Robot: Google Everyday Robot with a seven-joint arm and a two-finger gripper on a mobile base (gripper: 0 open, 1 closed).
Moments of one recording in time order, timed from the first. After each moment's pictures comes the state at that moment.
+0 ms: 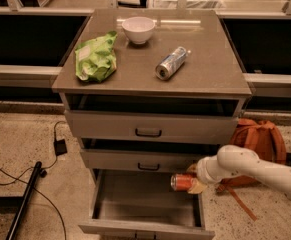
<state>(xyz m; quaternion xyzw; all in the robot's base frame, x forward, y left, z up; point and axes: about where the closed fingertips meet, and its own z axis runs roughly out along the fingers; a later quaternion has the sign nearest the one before) 0.553 -0.191 0.413 -0.69 0.68 0.07 0.24</state>
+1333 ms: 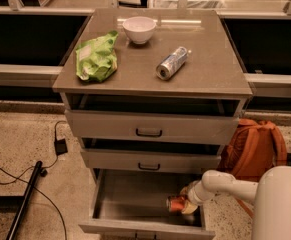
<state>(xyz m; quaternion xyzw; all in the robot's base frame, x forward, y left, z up) 0.536 -0.191 0.229 -0.69 0.69 0.10 0.20</state>
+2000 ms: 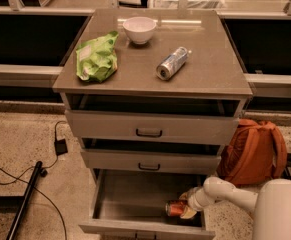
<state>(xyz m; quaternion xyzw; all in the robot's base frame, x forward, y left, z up) 0.527 -0.189 0.184 -0.68 0.69 0.13 0.22</state>
